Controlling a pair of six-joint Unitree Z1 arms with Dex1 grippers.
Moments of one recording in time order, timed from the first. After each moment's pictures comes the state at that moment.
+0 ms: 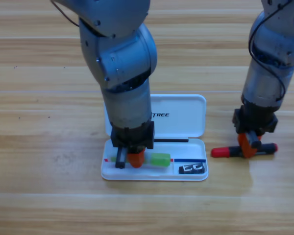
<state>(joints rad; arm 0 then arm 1) -0.95 2.14 -1.62 0.93 0.09 0.67 0.65 2.19 -1.59 0.98 0.05 -1.02</state>
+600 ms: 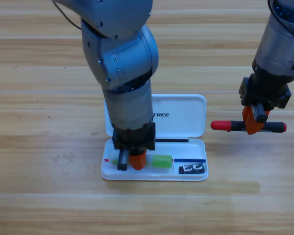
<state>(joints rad) -0.95 2.15 -1.63 0.93 0.07 0.64 0.69 2.05 -1.70 1.14 0.05 -0.86</state>
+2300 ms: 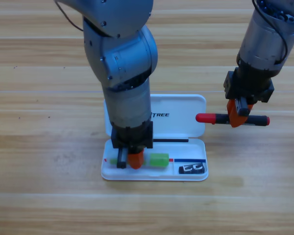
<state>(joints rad) -0.93 2.17 -1.65 0.95 0.06 0.63 0.72 2.09 -1.78 1.14 0.05 -0.84</state>
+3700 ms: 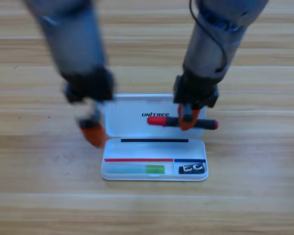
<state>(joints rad) -0.82 1.91 -1.67 1.13 0.05 0.70 0.86 2.24 -2.02 1.17 0.05 -0.72</state>
